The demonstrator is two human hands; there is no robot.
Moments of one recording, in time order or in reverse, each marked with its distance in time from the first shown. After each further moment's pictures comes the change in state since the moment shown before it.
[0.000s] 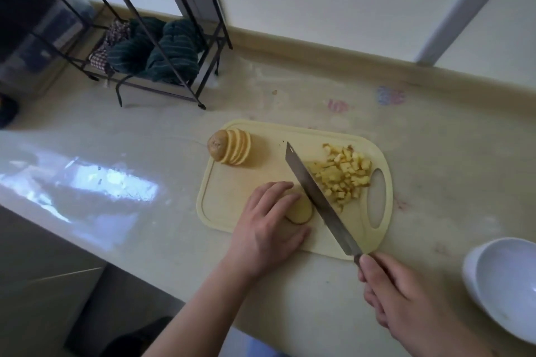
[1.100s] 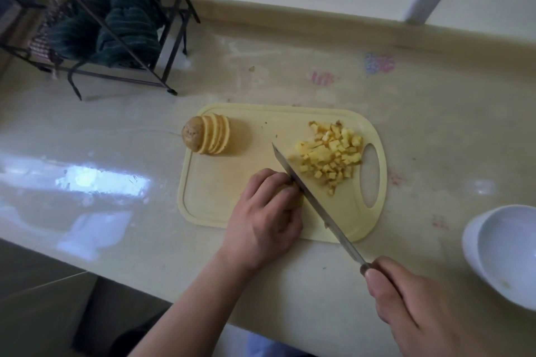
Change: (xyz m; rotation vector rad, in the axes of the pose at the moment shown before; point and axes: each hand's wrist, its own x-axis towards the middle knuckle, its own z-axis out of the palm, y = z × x) left_hand 0.011 0.012 0.001 -0.024 -0.049 0.066; right_hand -0.025 -0.013 -0.006 -0.469 0.106 -0.180
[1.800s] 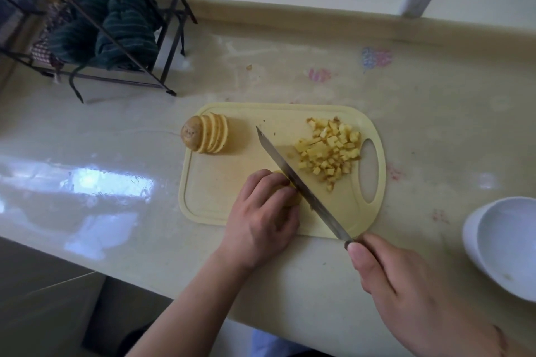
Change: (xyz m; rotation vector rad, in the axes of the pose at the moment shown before) left_hand -0.004 -0.001 -0.001 0.005 0.020 0.011; right_hand 0.016 0.010 0.017 0.108 0.038 -0.085
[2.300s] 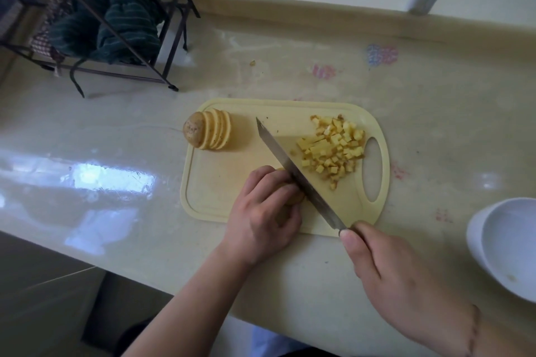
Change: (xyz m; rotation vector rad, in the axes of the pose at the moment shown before) left_hand 0.003 -0.001 -0.001 -0.043 0.010 -0.011; right_hand 0.014 -0.002 0.006 -0.022 -0.049 0.021
